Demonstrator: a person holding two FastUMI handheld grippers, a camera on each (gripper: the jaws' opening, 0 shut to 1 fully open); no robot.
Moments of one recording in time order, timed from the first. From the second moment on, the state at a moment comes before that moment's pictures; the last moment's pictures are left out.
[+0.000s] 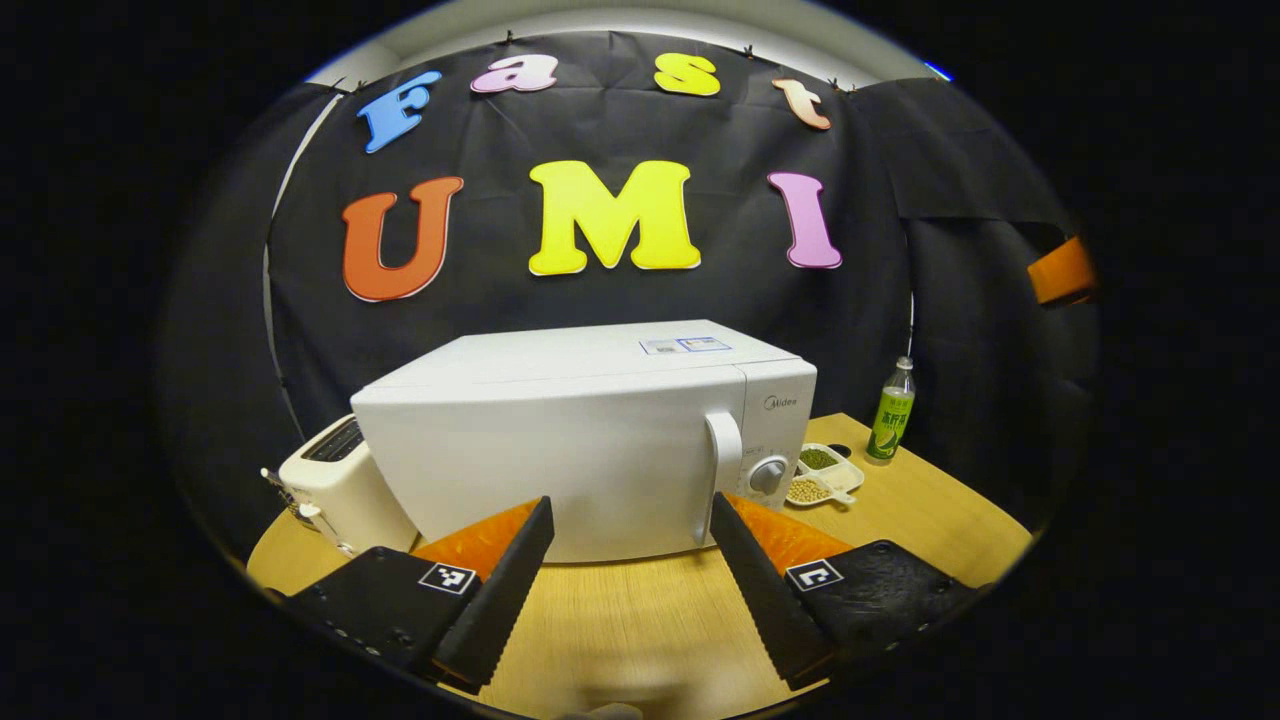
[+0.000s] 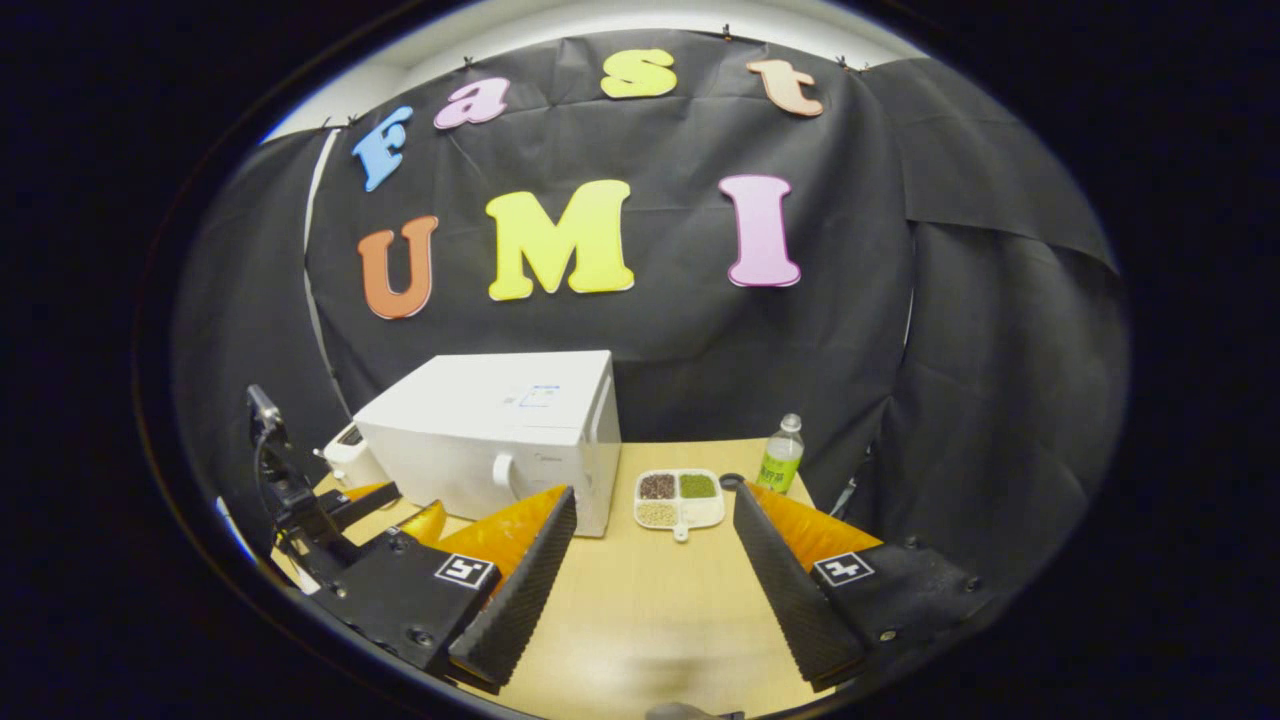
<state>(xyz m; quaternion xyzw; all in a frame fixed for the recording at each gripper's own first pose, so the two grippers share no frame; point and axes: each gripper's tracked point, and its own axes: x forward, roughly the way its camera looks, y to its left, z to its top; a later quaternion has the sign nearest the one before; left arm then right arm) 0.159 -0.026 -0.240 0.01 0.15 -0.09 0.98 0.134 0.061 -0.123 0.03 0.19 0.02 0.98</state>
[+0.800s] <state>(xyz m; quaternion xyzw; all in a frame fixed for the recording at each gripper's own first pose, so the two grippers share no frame) 0.032 0.089 -0.083 -0.01 0.04 0.00 1.00 0.074 0.102 -0.091 0.02 0.11 0.01 0.99</state>
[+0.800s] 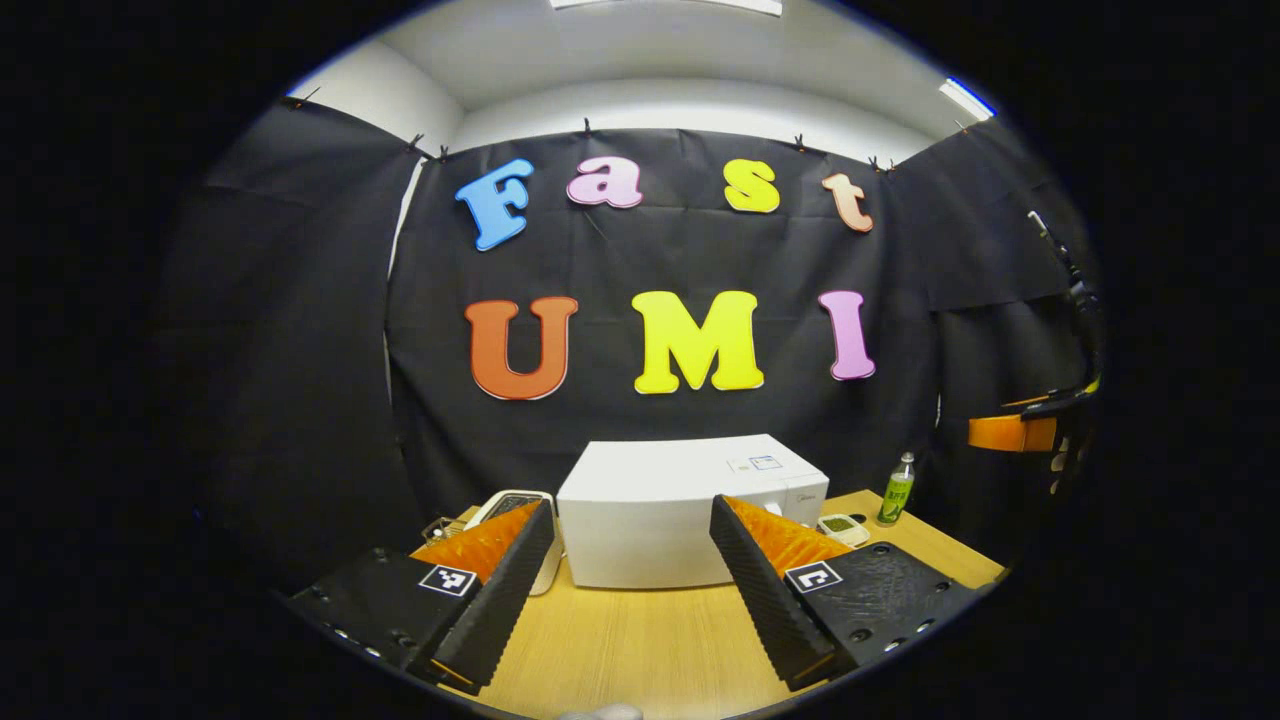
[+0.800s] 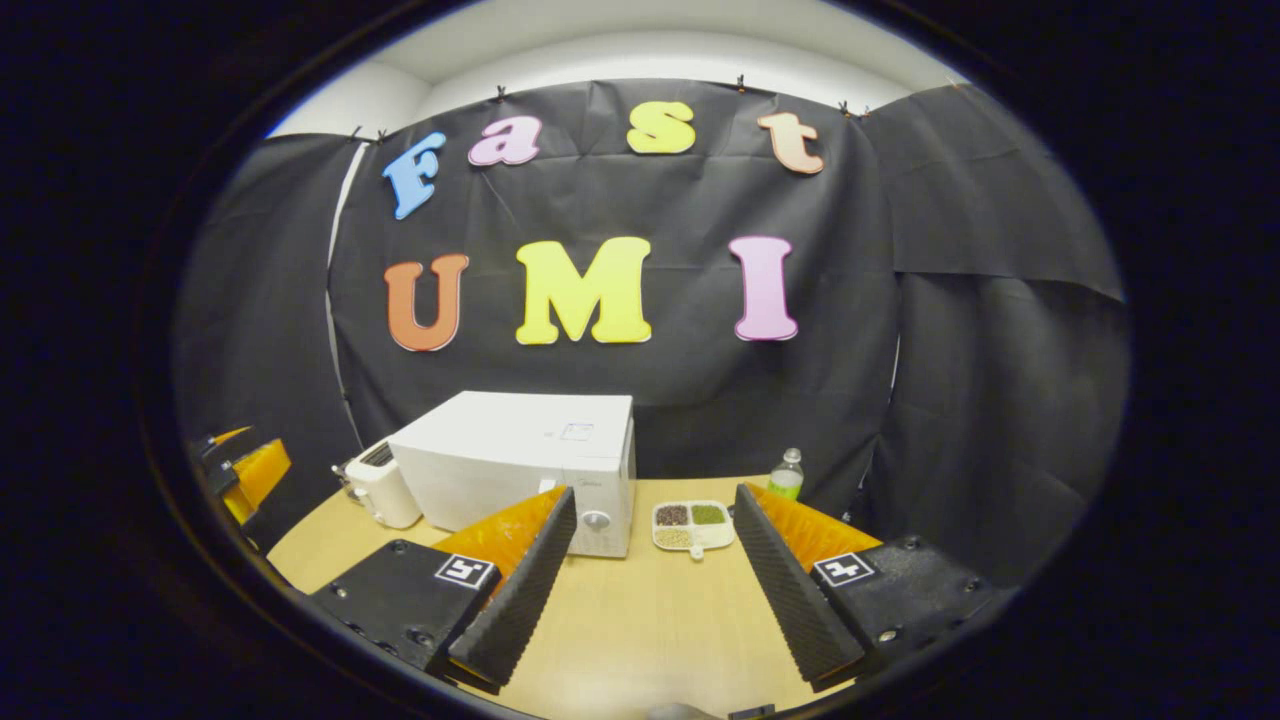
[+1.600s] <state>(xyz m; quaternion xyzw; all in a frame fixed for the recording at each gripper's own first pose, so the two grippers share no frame) 0.026 0.081 -0.046 0.00 0.02 -0.03 1.00 0.044 0.097 -0.056 0.02 0.06 -0.01 1.00</state>
